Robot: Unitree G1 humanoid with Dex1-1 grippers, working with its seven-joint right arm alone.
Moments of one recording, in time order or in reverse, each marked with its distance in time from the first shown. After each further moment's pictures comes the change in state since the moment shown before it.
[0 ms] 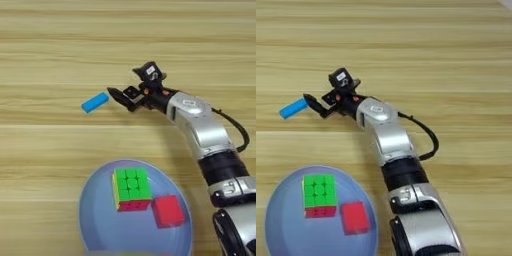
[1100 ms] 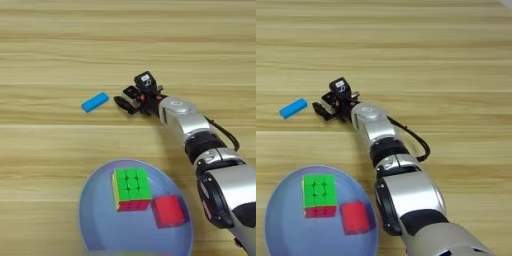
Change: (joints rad) arm -0.214 0.048 -0.043 0.594 -0.085 -0.155 -0.064
